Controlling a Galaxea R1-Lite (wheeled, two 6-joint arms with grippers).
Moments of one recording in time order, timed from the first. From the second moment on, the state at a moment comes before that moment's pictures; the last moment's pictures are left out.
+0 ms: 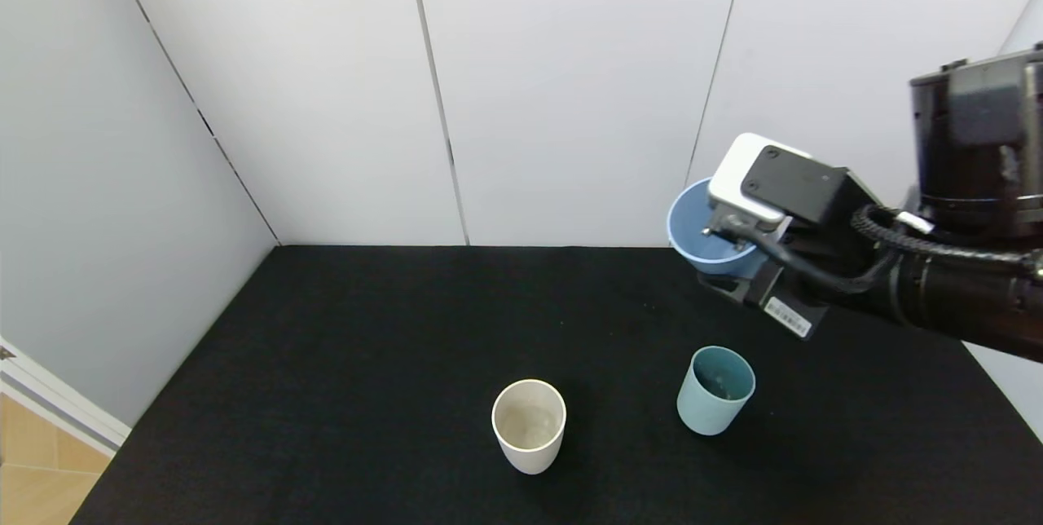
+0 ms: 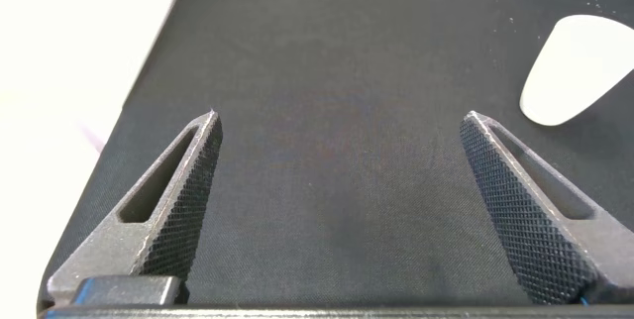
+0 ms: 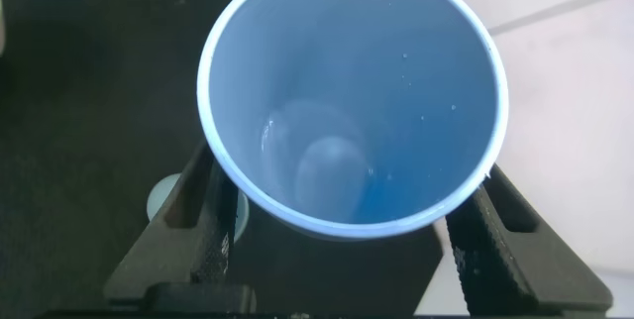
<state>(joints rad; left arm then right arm) 0.00 0.00 0.00 0.01 0.00 0.00 0.66 1.56 -1.16 -0.01 -0.33 -0.68</state>
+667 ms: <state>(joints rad) 0.00 0.00 0.00 0.01 0.00 0.00 0.20 1.31 -0.89 -0.22 0.09 -0.38</state>
